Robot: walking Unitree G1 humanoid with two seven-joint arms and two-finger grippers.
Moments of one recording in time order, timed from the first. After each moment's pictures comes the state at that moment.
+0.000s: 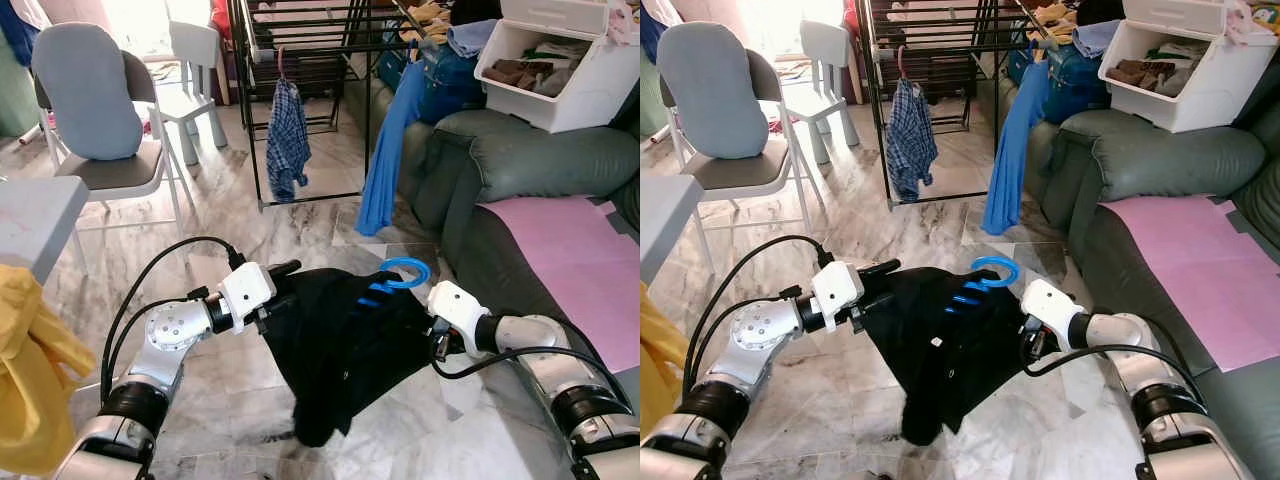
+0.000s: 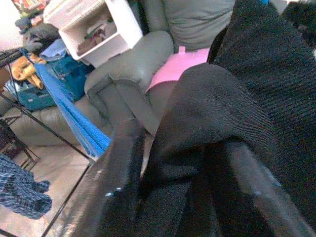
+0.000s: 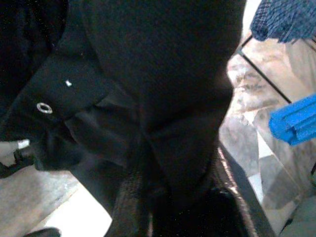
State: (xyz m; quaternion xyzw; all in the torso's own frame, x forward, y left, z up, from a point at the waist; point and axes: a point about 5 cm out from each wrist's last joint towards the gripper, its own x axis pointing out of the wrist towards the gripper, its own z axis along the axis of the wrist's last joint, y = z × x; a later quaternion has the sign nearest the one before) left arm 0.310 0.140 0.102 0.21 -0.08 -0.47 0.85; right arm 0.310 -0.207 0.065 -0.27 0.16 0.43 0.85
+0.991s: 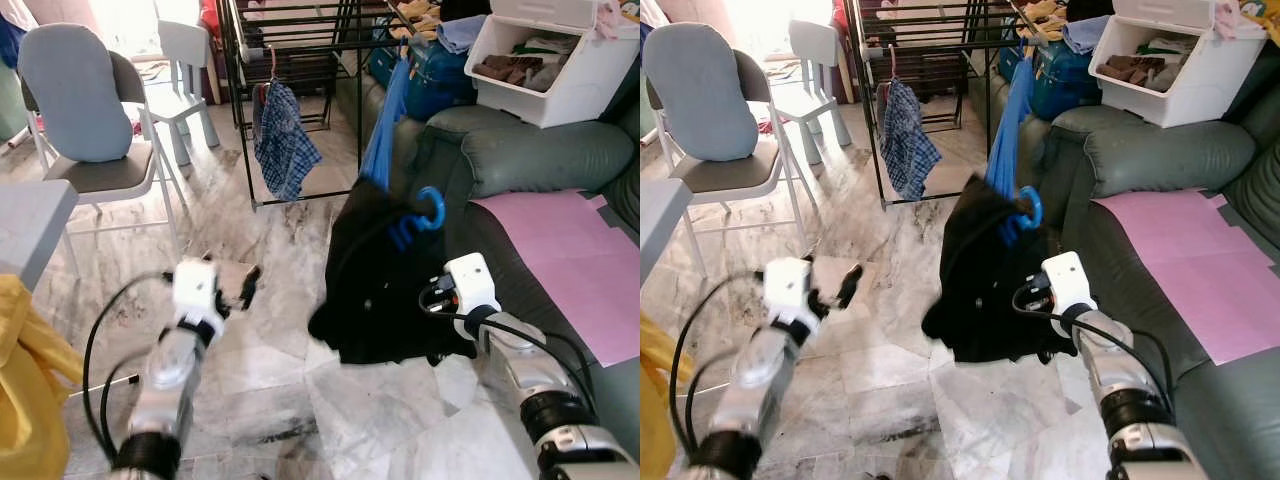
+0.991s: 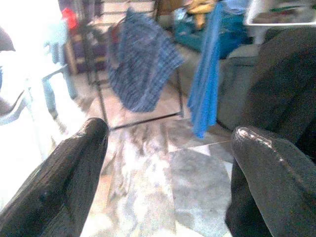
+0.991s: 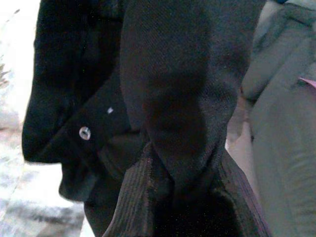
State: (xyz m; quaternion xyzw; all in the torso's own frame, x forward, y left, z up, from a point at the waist) left arm 0.299 0.175 0.064 0.00 0.01 -0.08 1.00; right arm 0.327 -0.204 0.063 -0.10 0.16 0.13 0.97
